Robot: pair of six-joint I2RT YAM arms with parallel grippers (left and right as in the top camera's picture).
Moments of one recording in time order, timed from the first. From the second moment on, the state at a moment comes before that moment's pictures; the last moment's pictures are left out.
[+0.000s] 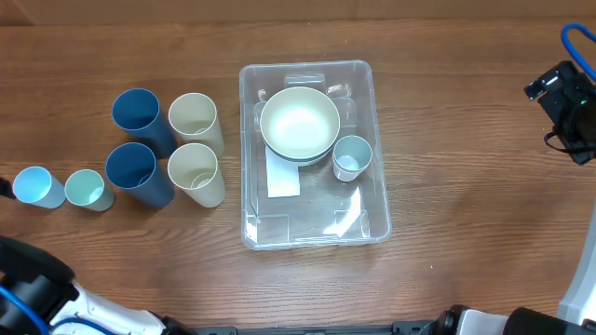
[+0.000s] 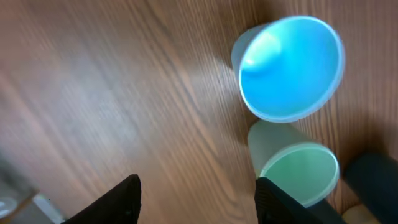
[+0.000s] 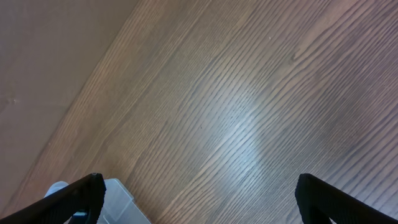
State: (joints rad) left arm 0.92 1.99 1.90 -1.45 0.07 -0.32; right arm -0.36 1.48 1.71 -1.18 -0.02 0.59
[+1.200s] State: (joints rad) left arm 0.81 2.11 1.66 -1.05 -0.03 -0.23; right arm -0.36 1.48 1.71 -1.18 -0.02 0.59
